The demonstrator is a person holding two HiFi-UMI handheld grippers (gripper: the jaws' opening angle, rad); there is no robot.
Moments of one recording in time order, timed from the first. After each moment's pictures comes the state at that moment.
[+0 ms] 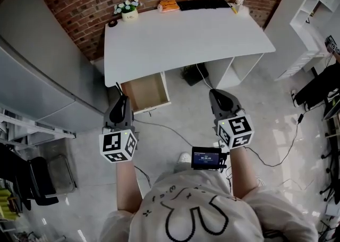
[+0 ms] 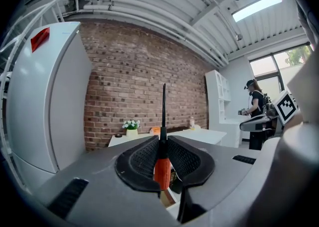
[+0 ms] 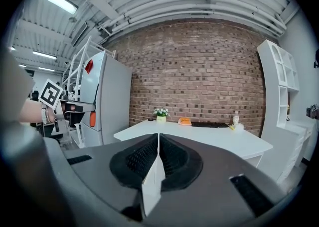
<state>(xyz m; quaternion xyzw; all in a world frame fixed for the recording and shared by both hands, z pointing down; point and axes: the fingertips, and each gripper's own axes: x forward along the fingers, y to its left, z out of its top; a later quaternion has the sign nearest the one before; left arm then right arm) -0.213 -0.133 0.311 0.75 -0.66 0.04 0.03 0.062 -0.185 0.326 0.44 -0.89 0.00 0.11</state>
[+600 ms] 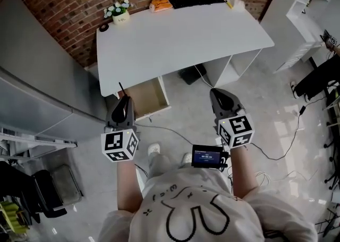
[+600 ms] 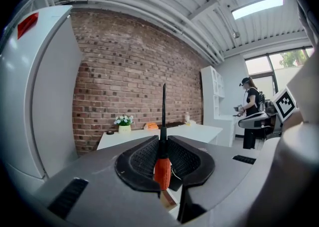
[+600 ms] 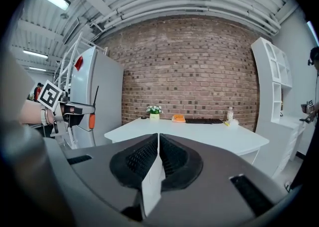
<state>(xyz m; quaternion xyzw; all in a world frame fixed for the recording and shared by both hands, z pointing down) -0.219 -0.192 0.338 0.77 -0.63 0.06 0.04 0.057 -0.223 0.349 0.47 -0.87 0.02 0.11</state>
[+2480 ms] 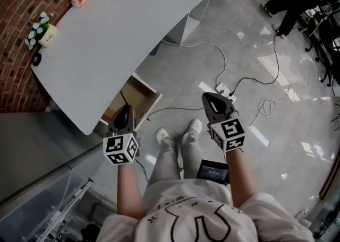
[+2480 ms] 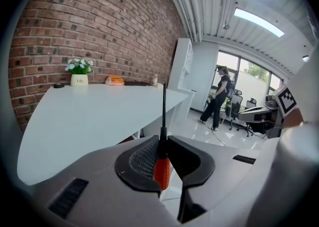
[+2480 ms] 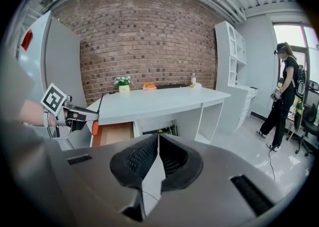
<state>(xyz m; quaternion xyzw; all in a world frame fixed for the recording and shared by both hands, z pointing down) -0.229 -0.293 0.525 0.89 -0.37 0.20 0.18 0.005 -0.190 0.485 0.65 -0.71 0.18 0.19</state>
